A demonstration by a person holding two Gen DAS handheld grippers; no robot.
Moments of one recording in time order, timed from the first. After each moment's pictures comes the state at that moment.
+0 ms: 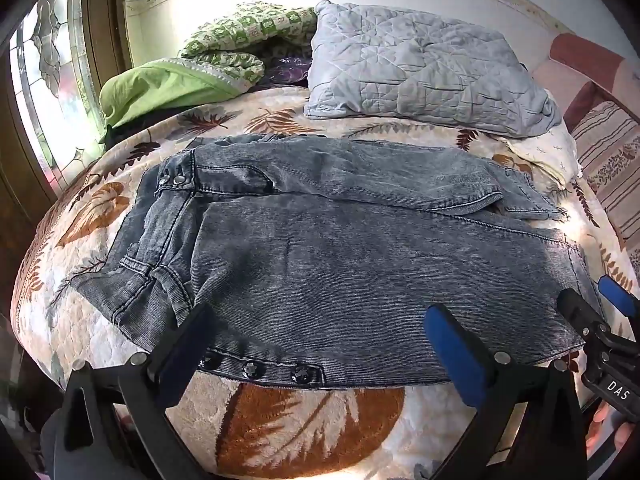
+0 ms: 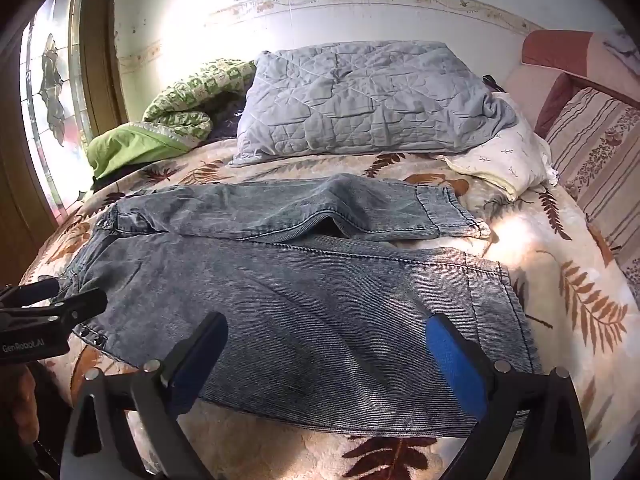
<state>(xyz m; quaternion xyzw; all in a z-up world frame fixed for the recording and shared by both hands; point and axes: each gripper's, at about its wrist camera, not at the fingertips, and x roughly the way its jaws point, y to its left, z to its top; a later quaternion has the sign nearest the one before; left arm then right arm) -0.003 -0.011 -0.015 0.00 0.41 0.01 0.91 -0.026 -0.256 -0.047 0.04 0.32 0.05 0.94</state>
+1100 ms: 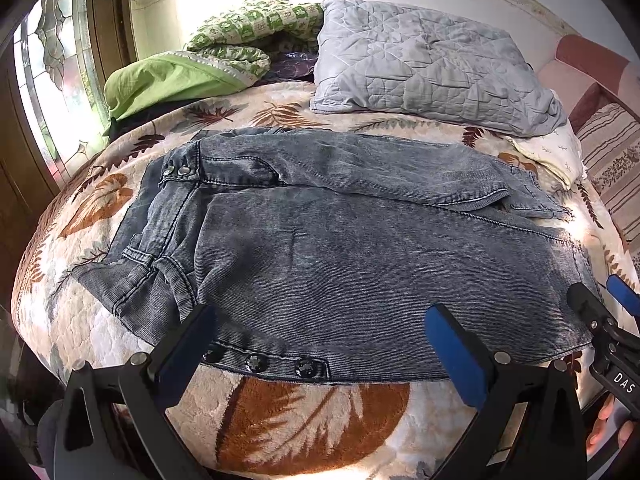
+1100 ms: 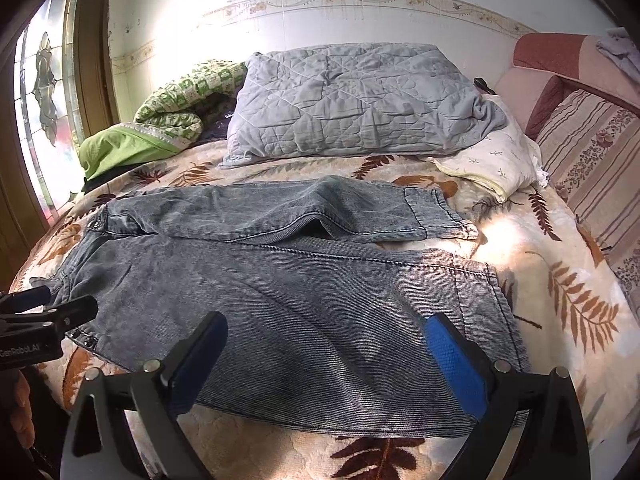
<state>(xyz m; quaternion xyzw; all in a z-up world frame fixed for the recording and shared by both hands) -0.004 -0.011 -0.018 -0.01 0.42 0.02 0.91 -0.026 -0.259 -0.045 0.04 0.32 0.03 0.95</state>
